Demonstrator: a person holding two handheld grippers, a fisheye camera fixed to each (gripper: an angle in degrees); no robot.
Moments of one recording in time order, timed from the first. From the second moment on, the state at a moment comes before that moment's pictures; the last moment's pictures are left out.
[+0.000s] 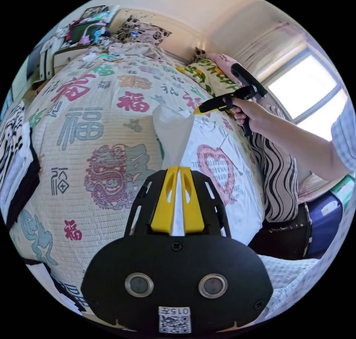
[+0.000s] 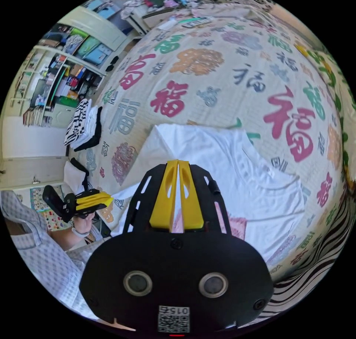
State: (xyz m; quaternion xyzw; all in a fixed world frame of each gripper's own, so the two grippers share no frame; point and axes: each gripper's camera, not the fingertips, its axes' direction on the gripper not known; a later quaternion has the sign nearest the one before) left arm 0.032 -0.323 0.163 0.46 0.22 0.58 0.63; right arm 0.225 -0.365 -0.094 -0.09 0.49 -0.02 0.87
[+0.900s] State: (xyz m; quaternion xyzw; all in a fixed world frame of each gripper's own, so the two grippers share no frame) left arm 0.227 -0.328 0.231 0.41 0.10 0.59 0.69; right arm 0.317 -0.350 -0.124 -0.15 0.46 -0.05 0.87
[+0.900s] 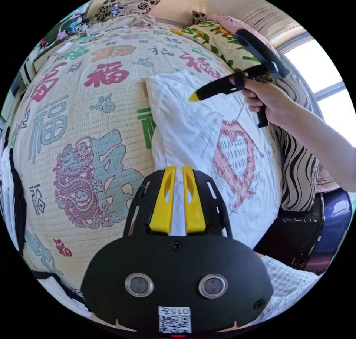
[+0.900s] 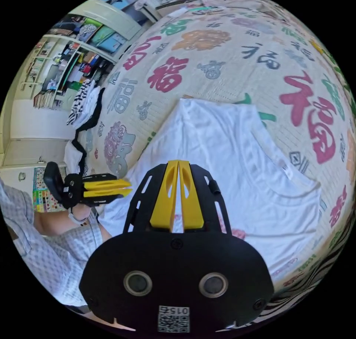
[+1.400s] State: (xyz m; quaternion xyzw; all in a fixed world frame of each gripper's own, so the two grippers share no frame) left arm 0.294 -0.316 0.264 0.37 0.10 0.65 0.65; right arm 0.389 -0.292 -0.176 -0.18 0.44 -0.03 0.88
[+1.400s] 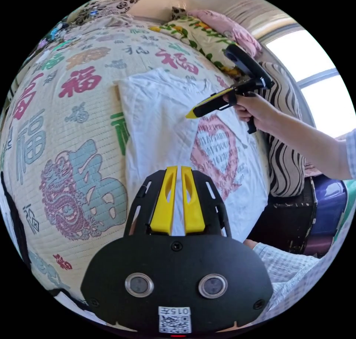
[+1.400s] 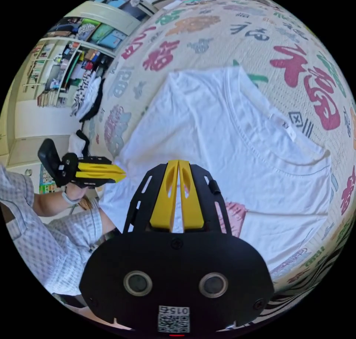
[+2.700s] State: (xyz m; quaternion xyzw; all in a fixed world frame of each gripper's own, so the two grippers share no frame) left arm 0.433 -0.219 0.307 0.46 -0.13 0.73 0.48; right arm 0.538 -0.171 -0.361 -0.12 0.49 -0.11 0.85
